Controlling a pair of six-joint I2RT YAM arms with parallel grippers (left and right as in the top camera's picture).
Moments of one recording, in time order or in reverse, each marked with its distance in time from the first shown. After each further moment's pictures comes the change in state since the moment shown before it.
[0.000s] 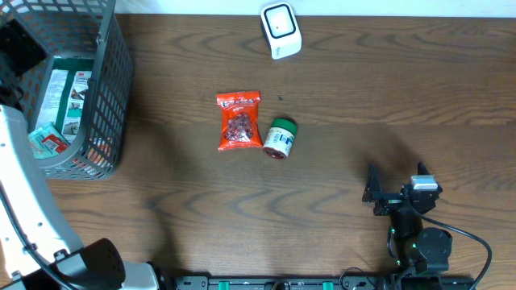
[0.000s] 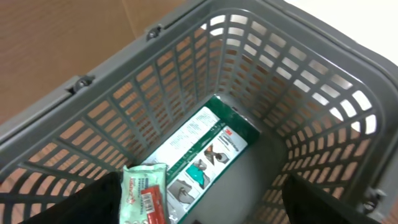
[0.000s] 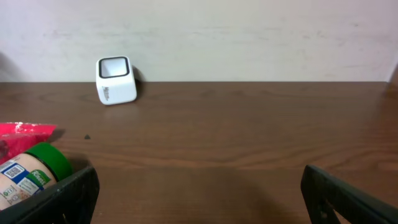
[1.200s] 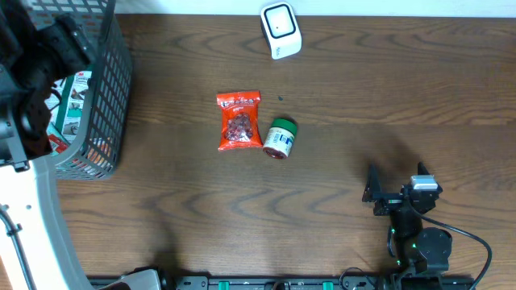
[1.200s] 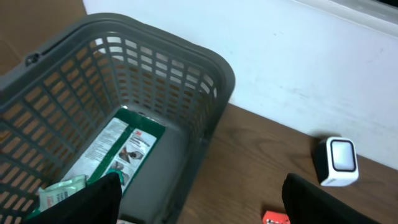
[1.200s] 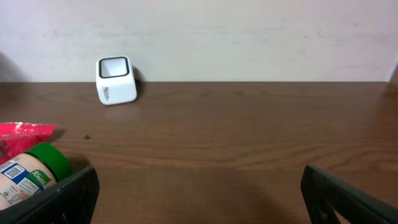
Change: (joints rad) left arm -0.203 -0.201 0.000 -0.048 0.182 0.001; right arm 0.000 0.000 0.000 0.000 0.000 0.000
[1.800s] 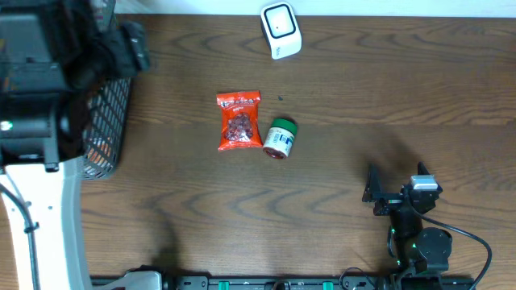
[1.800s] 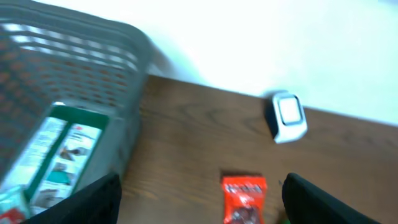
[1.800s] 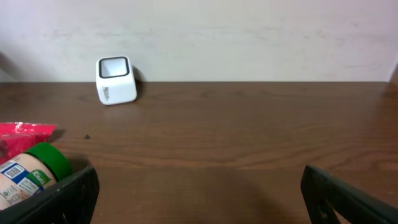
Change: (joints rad) left arm -0.209 0.000 -0.002 -0.038 0.006 0.000; right arm 0.000 0.000 0.000 0.000 0.000 0.000
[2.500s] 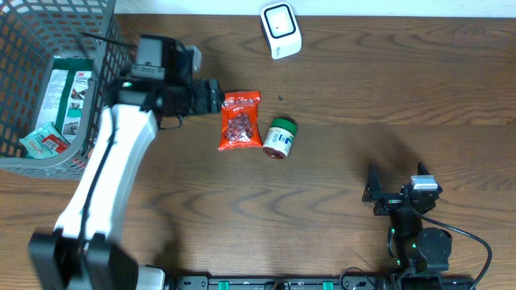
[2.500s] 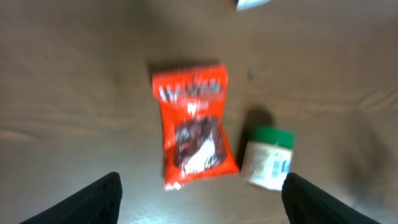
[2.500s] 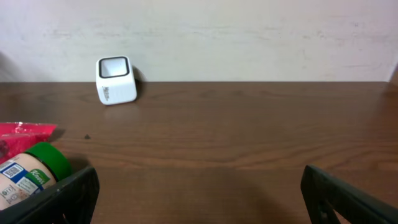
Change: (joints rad) left arm -0.177 0.134 -0.478 0.211 0.240 -0.021; right arm 0.000 0.000 0.000 0.000 0.000 0.000
